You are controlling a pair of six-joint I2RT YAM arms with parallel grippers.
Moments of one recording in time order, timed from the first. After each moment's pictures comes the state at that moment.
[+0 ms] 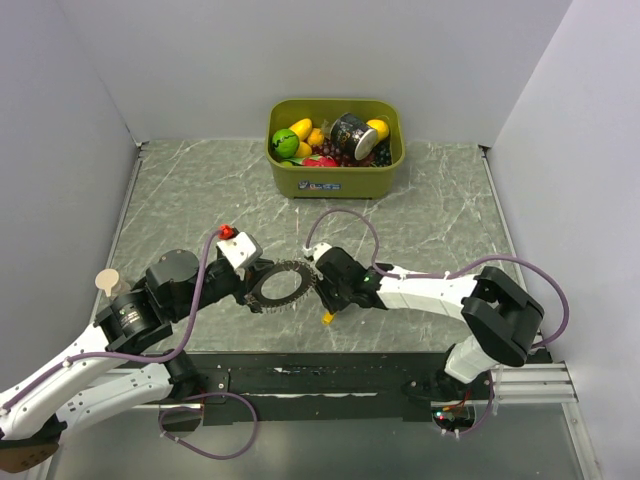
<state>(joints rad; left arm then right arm) -0.92 0.66 0.88 -0.42 -0.01 0.05 0.95 1.53 0.84 -0.28 0.08 0.24</state>
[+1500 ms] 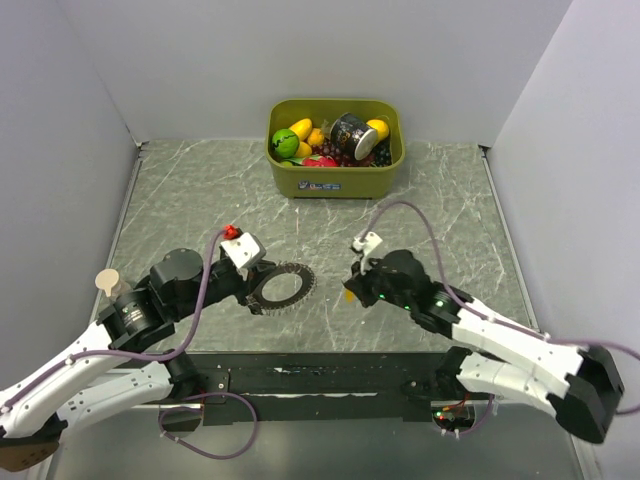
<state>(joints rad) -0.92 0.67 0.88 -0.43 0.01 0.05 0.86 0.95 0.61 -0.18 0.02 0.16</state>
